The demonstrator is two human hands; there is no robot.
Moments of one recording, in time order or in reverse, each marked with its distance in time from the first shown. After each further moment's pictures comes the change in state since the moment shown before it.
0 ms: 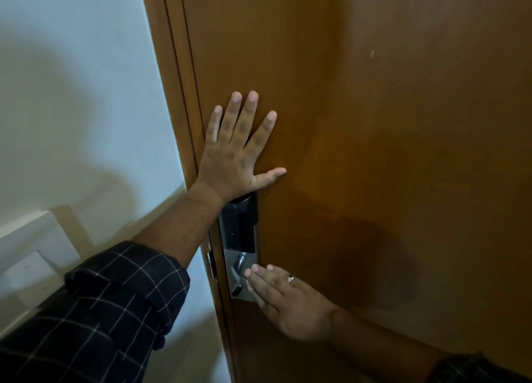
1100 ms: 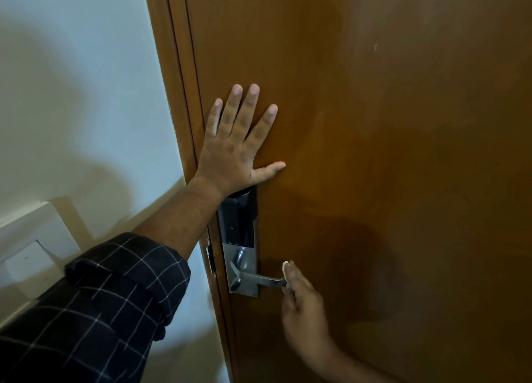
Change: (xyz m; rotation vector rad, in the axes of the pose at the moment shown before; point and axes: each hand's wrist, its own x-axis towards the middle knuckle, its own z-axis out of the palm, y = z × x) left_hand 0.000 -0.001 -0.001 -0.007 -0.005 -0.011; right_hand 0.002 -0.045 -0.019 1.123 0.346 1.164
